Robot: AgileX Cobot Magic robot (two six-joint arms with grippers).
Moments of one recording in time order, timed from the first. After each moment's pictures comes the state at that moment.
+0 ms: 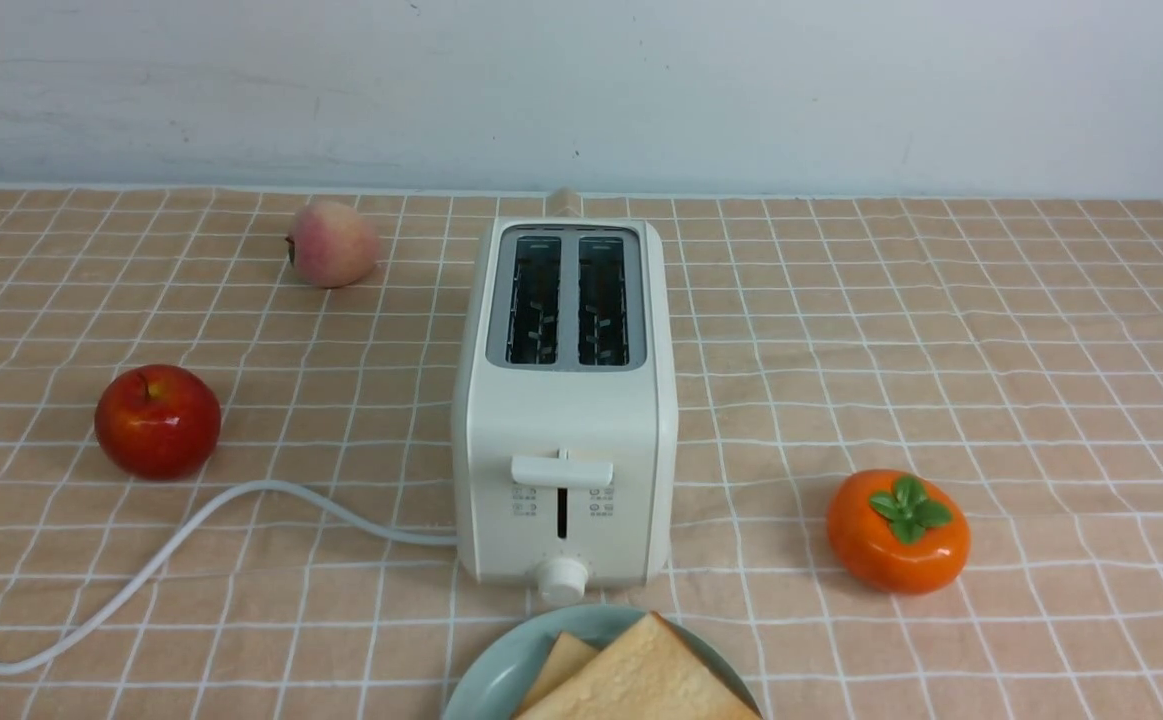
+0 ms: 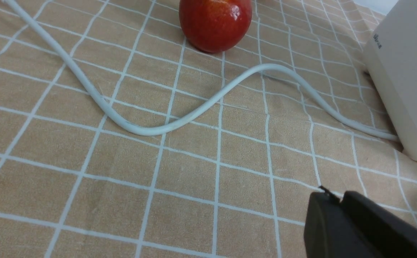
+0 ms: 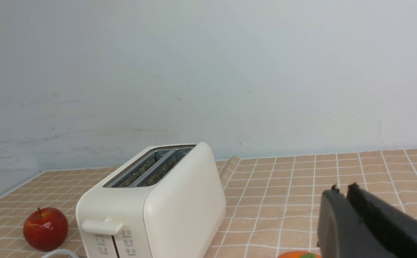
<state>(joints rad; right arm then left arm) 0.26 -0.01 -0.19 0.37 0.15 -0.16 -0.07 -0.01 0.03 0.00 0.39 -0.43</state>
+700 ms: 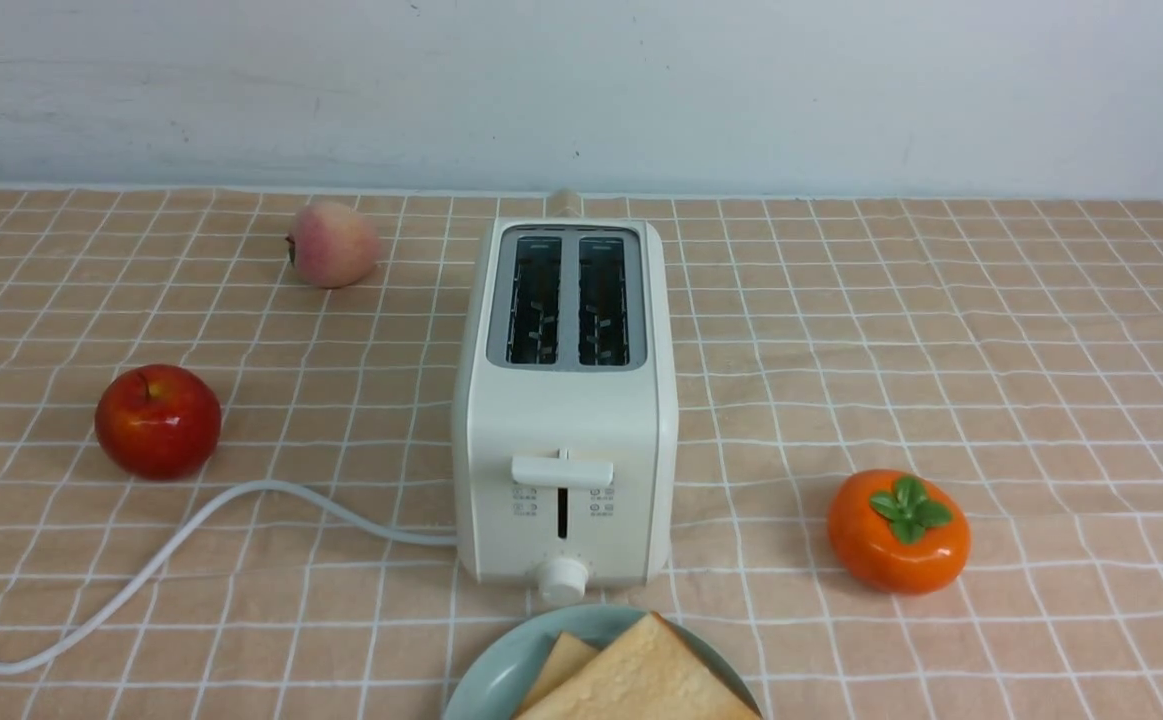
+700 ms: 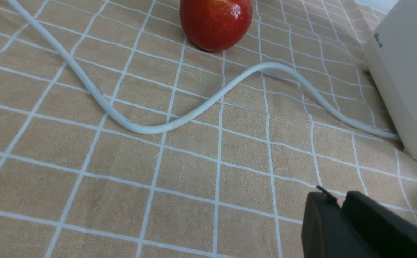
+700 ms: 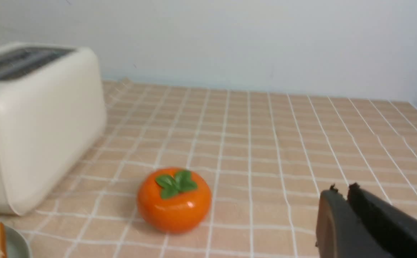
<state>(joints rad) 0.01 -0.01 -0.15 0.17 0.36 -0.22 -0.07 -0.01 0.03 0.00 0.39 -0.43</state>
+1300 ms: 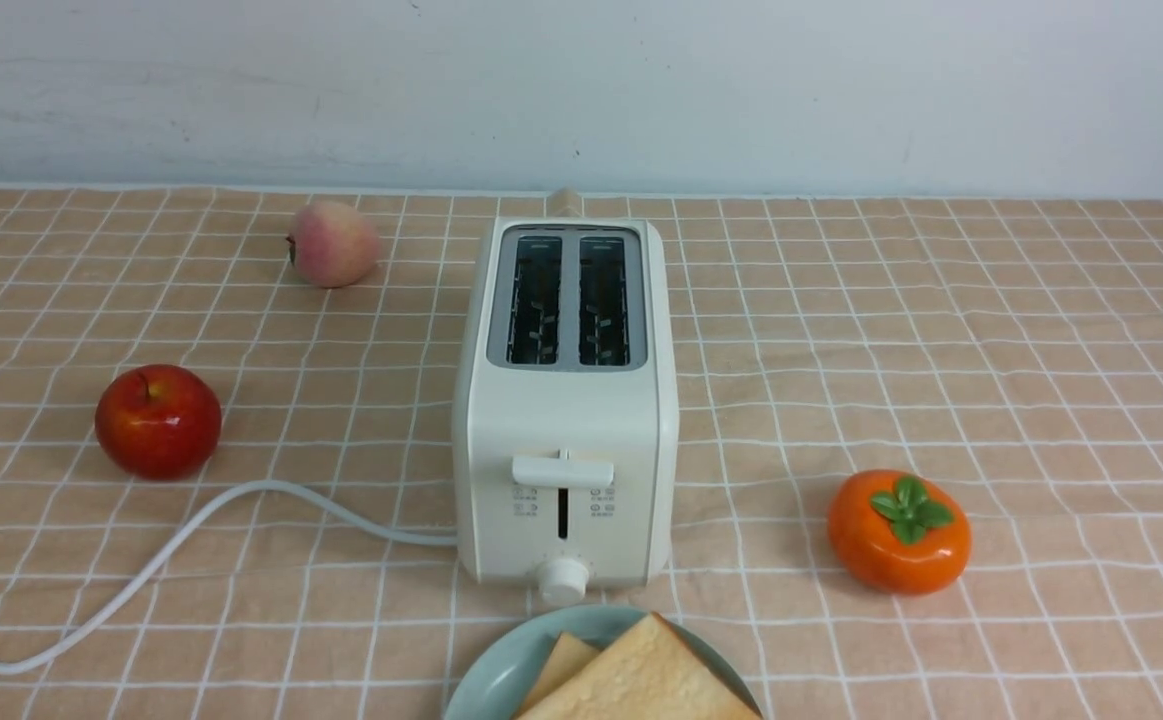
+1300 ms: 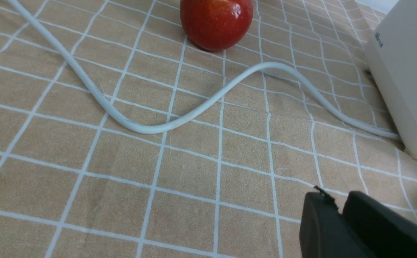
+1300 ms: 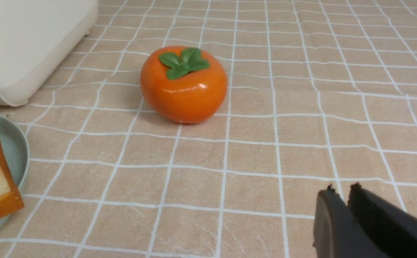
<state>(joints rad) 0.05 -0.01 0.02 0.16 0.39 -0.17 -0.07 -0.01 0.03 0.00 0.39 -0.43</state>
